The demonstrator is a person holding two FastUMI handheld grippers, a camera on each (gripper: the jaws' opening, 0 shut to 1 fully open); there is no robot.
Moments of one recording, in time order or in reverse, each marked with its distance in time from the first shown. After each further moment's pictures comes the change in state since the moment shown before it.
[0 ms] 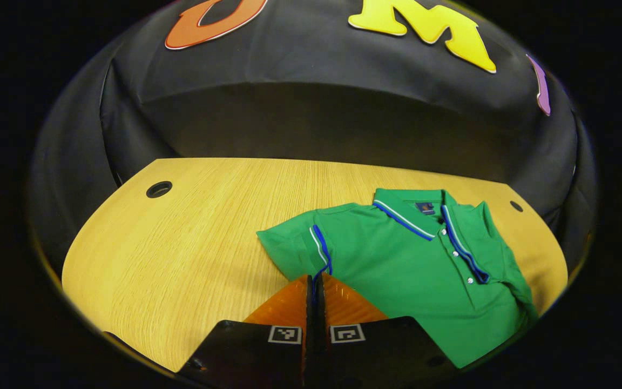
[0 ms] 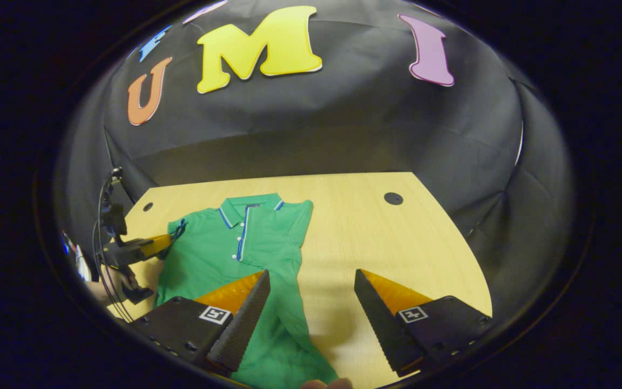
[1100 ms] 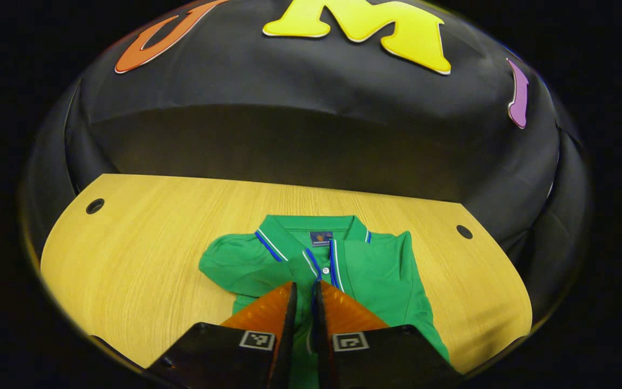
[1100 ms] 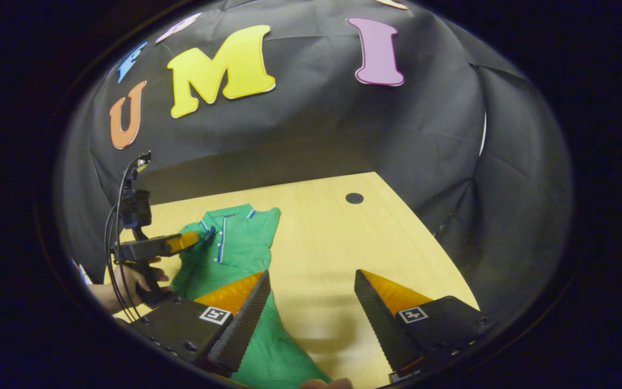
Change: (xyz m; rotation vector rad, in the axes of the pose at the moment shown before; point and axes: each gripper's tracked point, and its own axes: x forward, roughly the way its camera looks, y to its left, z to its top) left arm 0.006 -0.166 0.012 0.013 0.067 -0.139; right arm -0.051 -0.065 -0.004 0.115 -0.046 -0.086
